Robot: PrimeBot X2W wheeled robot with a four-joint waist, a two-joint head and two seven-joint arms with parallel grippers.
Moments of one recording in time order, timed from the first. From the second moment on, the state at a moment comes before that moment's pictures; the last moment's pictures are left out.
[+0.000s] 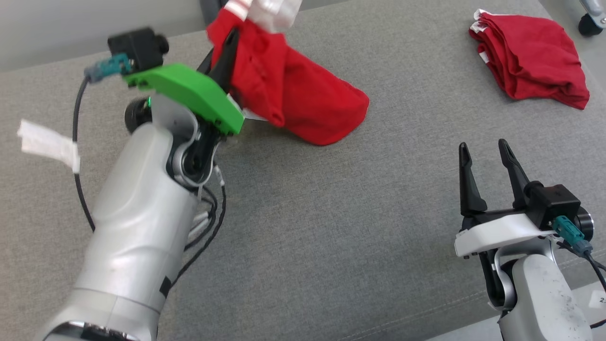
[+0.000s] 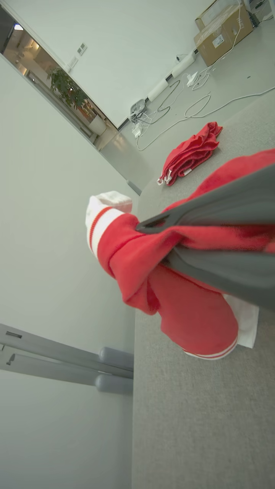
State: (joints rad) left arm -0.90 0.07 -0.41 0.69 -0.91 -0.11 0.03; right arm -0.22 -0.05 -0.02 0.20 0.10 0.13 -0.25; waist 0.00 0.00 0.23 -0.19
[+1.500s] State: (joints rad) left arm -0.21 0.06 -0.21 0.43 -0.41 -0.01 -0.26; right arm -0.08 -0.05 -0.03 0.26 0.06 0.13 -0.26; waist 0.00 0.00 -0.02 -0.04
